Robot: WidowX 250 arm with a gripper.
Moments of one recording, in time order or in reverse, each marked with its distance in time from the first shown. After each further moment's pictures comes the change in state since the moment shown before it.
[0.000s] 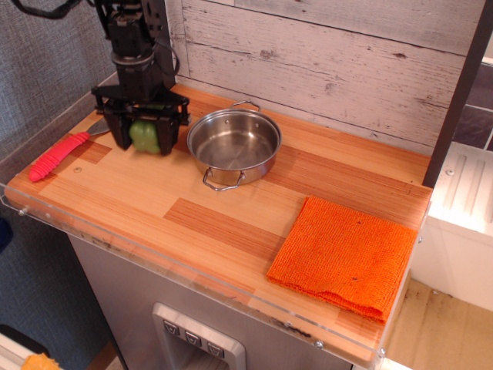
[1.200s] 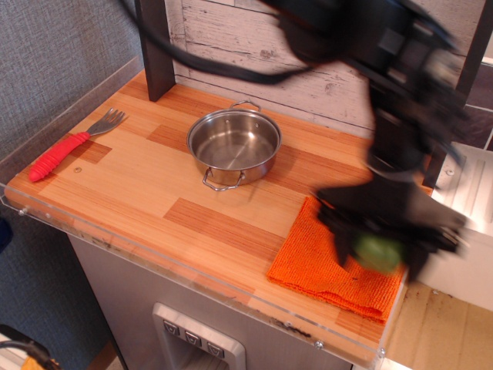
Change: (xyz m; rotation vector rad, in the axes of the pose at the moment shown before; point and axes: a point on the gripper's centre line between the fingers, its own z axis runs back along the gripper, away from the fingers) arm -0.144 -0.256 0.039 -0.142 -0.020 -0.197
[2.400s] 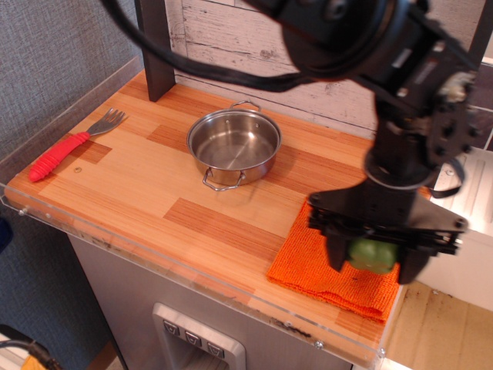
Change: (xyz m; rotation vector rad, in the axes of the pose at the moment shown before) arm 0.001 0.022 0.005 0.038 -0.047 0.119
